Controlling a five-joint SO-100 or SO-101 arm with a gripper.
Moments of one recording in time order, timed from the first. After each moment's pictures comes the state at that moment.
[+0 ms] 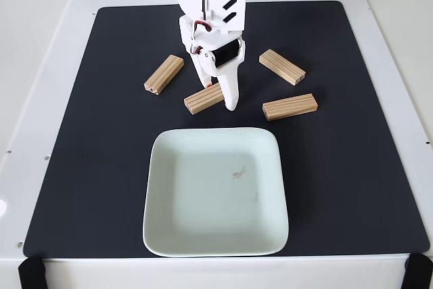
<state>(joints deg) -7.7 73.7 92.4 64.2 -35.6</state>
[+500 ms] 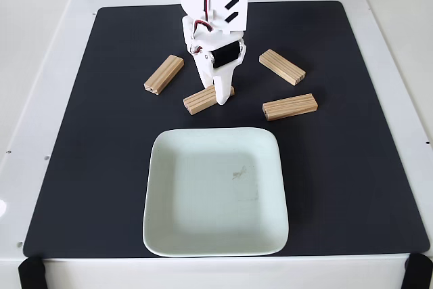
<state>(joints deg) -7.7 73.7 92.4 62.2 -29.7</state>
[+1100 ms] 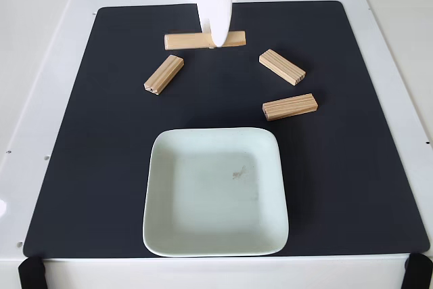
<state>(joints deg) -10.4 98.6 81.7 53.3 -8.1</state>
